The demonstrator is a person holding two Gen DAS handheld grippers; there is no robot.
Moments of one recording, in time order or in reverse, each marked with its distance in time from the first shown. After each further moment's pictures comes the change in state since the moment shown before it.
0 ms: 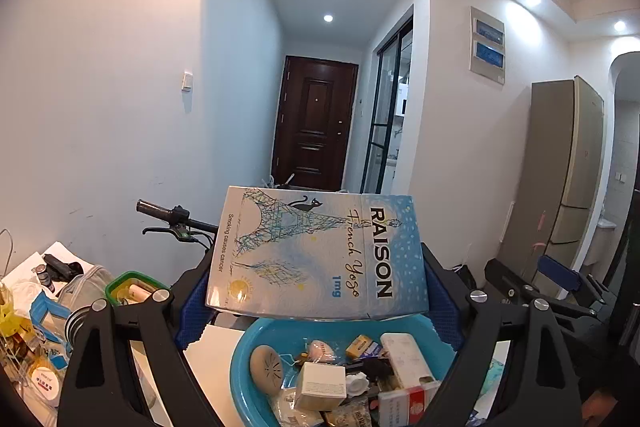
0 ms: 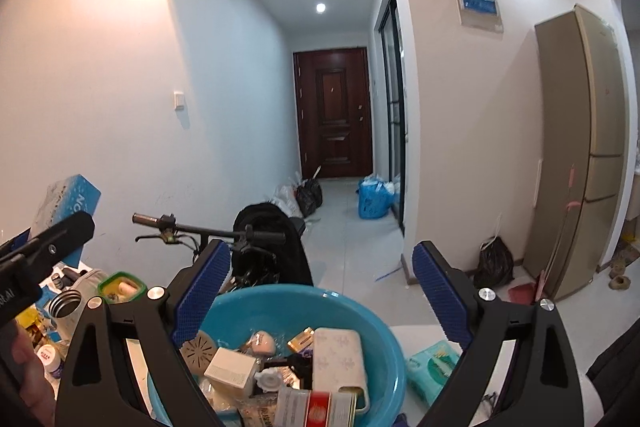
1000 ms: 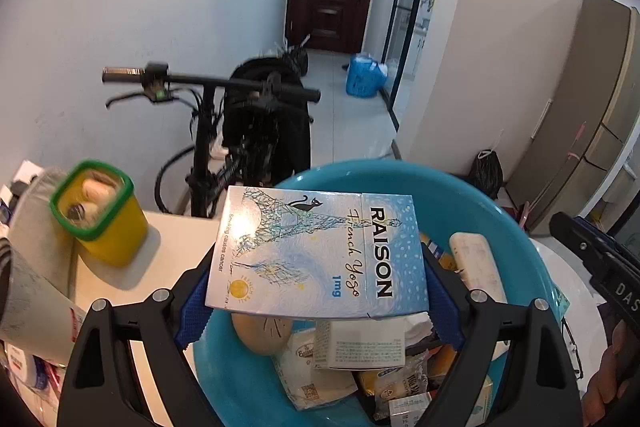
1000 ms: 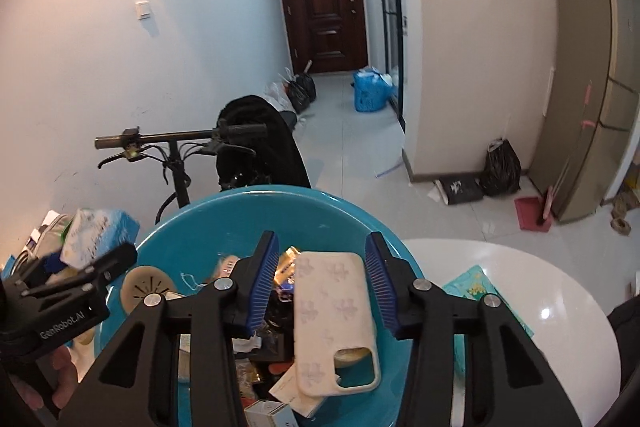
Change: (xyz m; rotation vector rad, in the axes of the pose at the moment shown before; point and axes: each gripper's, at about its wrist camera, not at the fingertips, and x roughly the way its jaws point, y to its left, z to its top) left arm 0.180 0.024 -0.106 -0.026 0.547 0.058; right arm 0.119 -0.039 -0.060 0.080 0.402 -0.014
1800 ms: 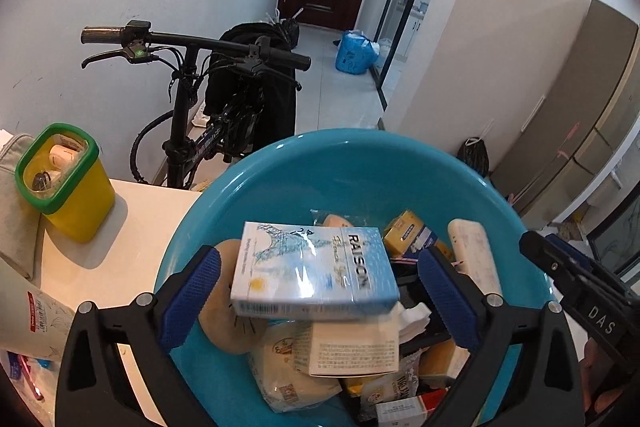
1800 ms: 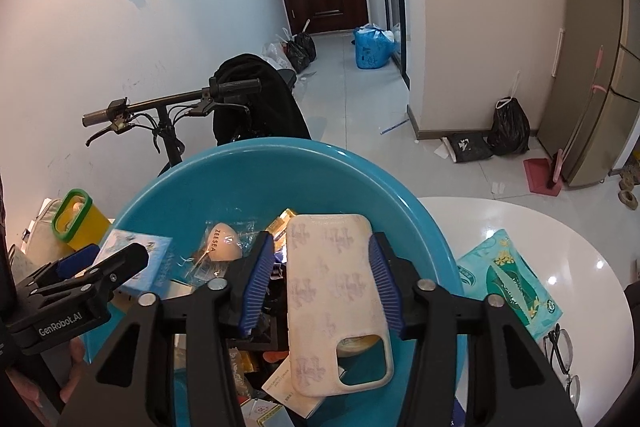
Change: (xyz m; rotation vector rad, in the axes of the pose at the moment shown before) left arm 0.029 0.002 -0.005 -0.052 0.074 -0.079; right arm 0.036 -0.001 -0.013 0.006 0.128 0.014
